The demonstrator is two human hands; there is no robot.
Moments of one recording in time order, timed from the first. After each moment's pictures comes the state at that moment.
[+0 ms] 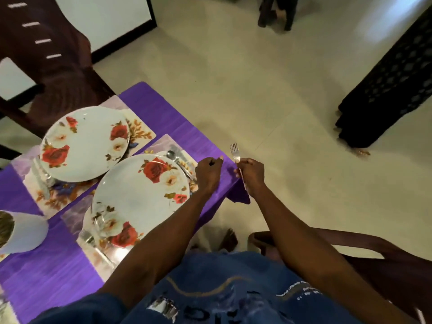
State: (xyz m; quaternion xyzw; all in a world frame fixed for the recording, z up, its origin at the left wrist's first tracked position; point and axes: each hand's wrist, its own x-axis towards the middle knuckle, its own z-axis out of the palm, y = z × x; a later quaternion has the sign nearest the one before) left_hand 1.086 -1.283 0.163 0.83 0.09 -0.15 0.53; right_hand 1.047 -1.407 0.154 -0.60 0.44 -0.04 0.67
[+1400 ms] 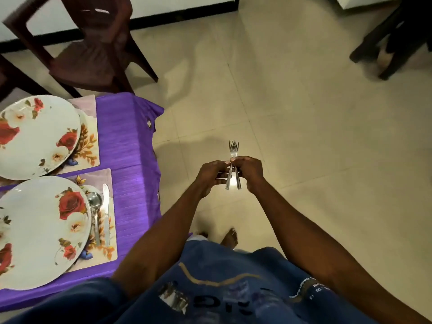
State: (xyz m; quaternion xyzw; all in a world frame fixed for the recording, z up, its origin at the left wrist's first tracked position) left_hand 1.366 -1.544 0.126 0.56 0.30 -0.23 0.74; right_hand 1.401 -1.678 0.132 -0.69 0.26 0.23 0.64
